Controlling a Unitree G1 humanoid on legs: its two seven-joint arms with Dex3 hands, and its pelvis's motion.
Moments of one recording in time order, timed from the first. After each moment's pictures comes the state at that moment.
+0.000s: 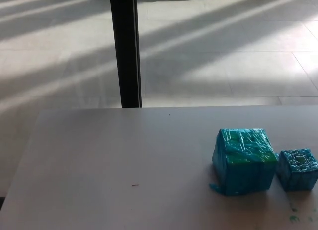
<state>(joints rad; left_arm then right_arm) -0.01 0.58 0.49 1.15 -0.16 0.01 -0.25 0.13 -0.60 -0.54 1.00 0.08 -0.17 0.19</state>
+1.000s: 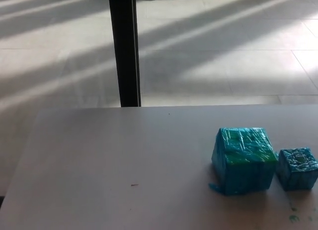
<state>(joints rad) -0.01 0.61 0.50 1.21 -0.22 0.01 -0.31 -0.17 -0.92 -0.71 0.67 0.26 -0.13 0.21</state>
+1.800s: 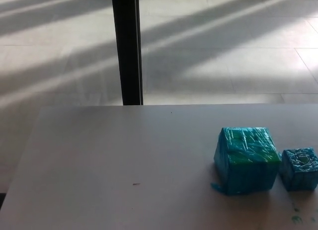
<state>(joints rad) 0.00 0.62 0.48 1.20 -0.22 0.01 -0.32 -0.22 -0.83 -0.22 0.19 0.23 0.02 0.33</state>
